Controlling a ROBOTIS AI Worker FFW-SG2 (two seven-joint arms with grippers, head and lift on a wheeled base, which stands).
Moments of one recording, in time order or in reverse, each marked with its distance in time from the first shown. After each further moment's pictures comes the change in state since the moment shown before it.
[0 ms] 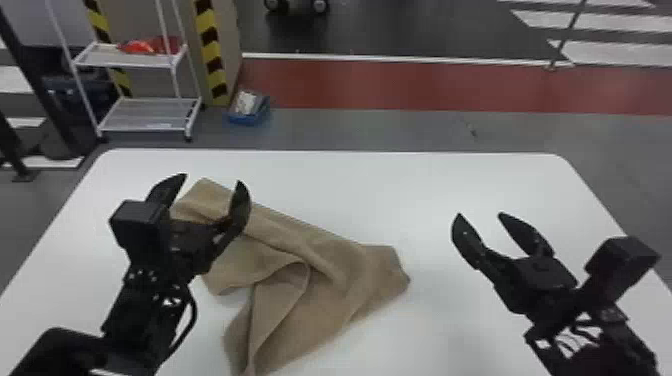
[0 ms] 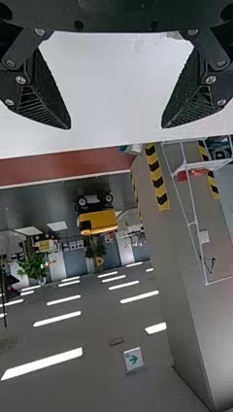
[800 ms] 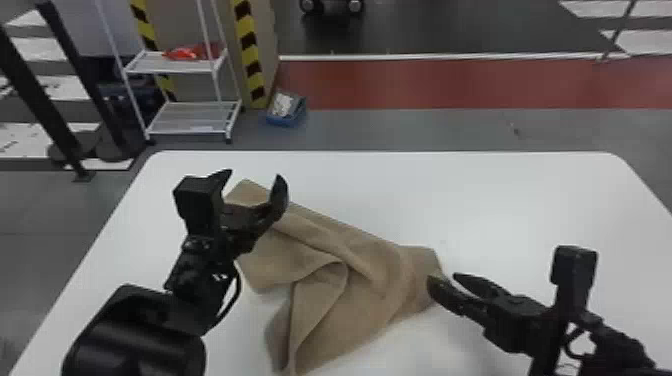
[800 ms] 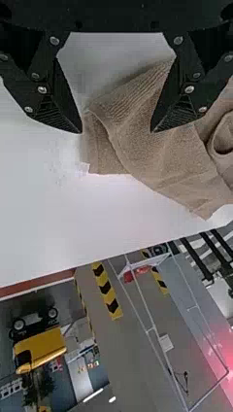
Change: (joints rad) left arm -0.117 0.003 0.002 0.120 0.042 0.059 -0.012; right arm -0.105 -0.001 0.064 0.069 0.063 0.511 0.206
